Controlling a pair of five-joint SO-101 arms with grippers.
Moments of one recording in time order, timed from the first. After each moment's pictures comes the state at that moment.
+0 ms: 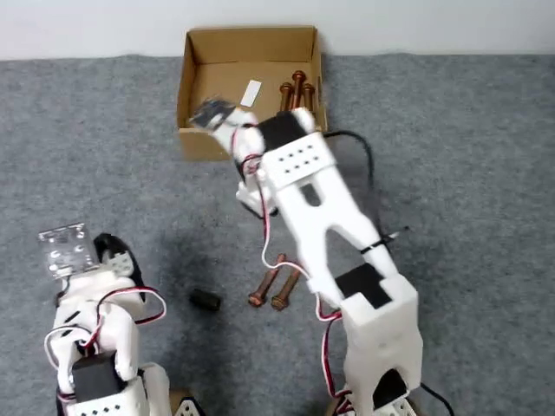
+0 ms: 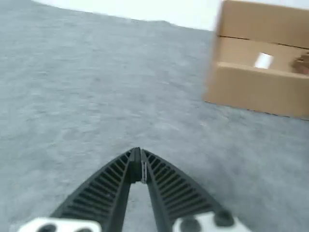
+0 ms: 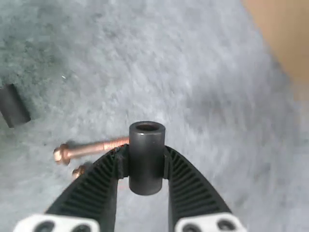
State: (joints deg) left arm -15.2 -95.0 79.5 58.9 10.3; right arm -29.6 24.0 -35.1 99.6 21.0
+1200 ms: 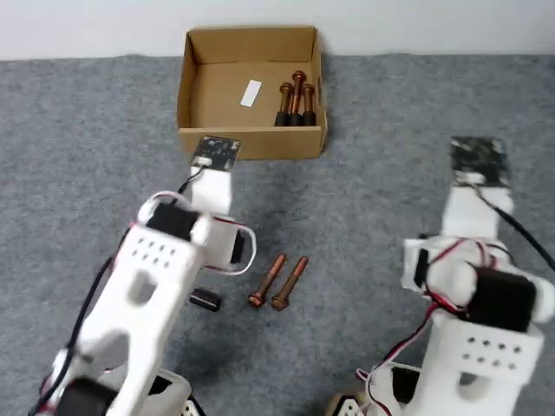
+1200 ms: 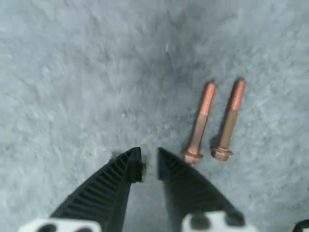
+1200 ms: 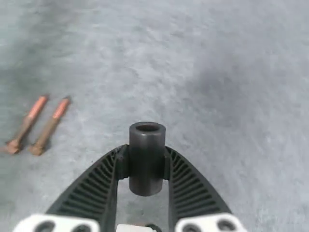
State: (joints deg) left arm 16.9 -20.0 31.0 81.4 18.4; right arm 10.4 -50.5 19.5 99.4 6.9
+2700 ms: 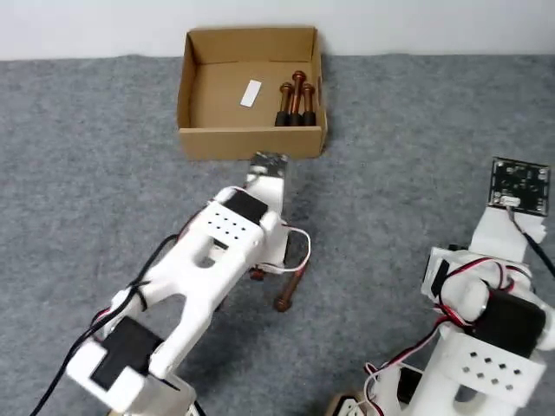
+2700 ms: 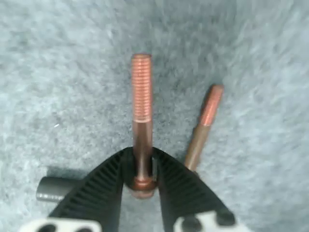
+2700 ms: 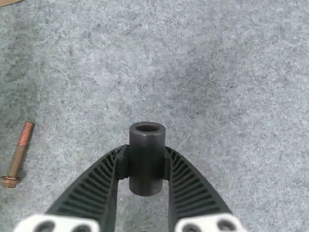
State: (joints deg) left arm 26.8 0.4 23.2 75.2 33.3; right arm 19.4 -55.8 26.8 95.0 6.9
